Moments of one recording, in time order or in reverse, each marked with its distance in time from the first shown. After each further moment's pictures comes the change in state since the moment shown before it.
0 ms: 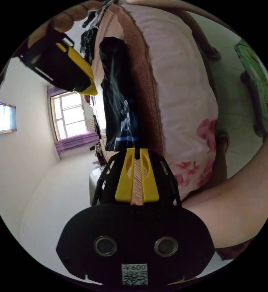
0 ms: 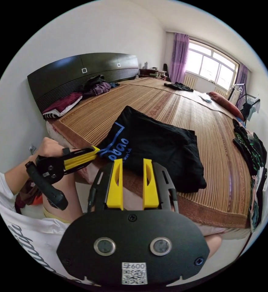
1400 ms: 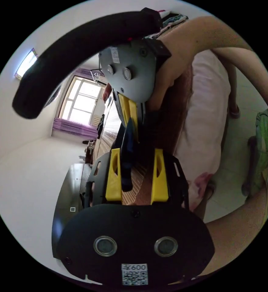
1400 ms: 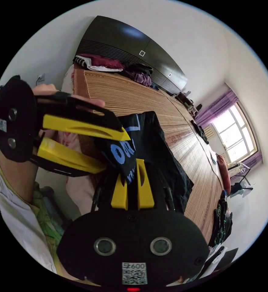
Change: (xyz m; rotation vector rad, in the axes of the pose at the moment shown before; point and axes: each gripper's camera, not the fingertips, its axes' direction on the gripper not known) left arm 0.056 -0.040 0.012 0.148 0.071 -0.378; right arm -0.089 0.144 0.151 0.038 0.168 -0.650
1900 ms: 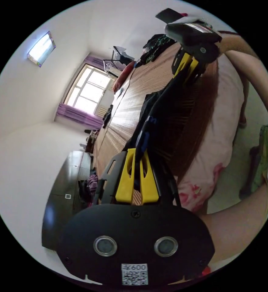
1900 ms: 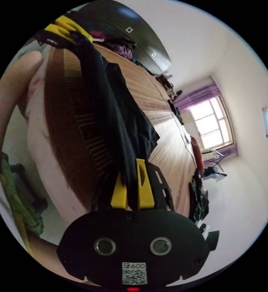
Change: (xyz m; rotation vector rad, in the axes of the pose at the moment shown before) left arm -0.026 0.002 0.008 -0.022 0.058 -0.154; right arm 0.020 0.025 0.001 -0.226 0.246 -0.040
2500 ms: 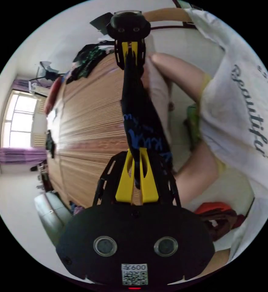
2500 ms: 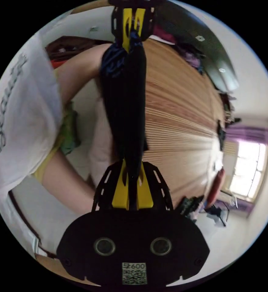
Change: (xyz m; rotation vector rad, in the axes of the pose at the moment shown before) left arm -0.036 -0.102 -0.003 0.022 0.481 0.422; right arm 0.127 -0.100 -0.203 -0.091 -0.297 -0.435
